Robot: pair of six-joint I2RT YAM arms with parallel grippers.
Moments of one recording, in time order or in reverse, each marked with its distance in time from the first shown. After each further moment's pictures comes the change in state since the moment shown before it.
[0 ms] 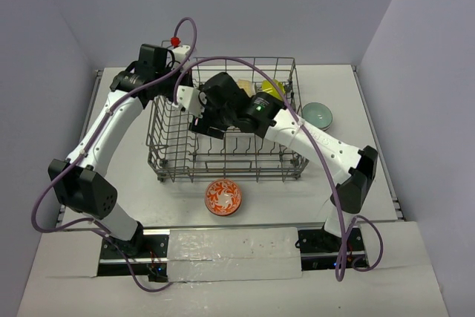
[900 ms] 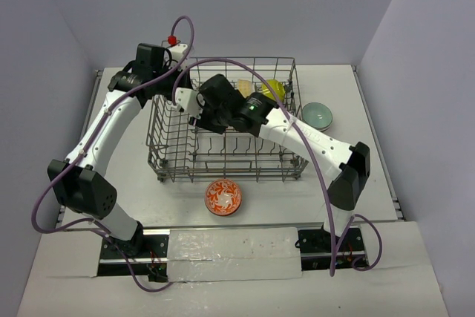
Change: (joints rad) left arm 0.023 -0.003 -0.005 0.017 0.016 0.000; right arm -0.018 0.043 -0.016 0.021 -0.011 0.015
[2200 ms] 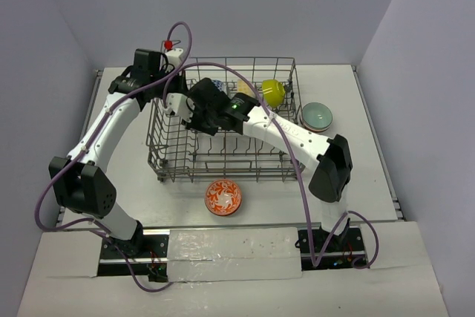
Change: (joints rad) left arm 0.045 0.000 -0.097 0.088 -0.005 0.030; right arm -0.002 0.141 0.057 0.006 -0.081 0.039
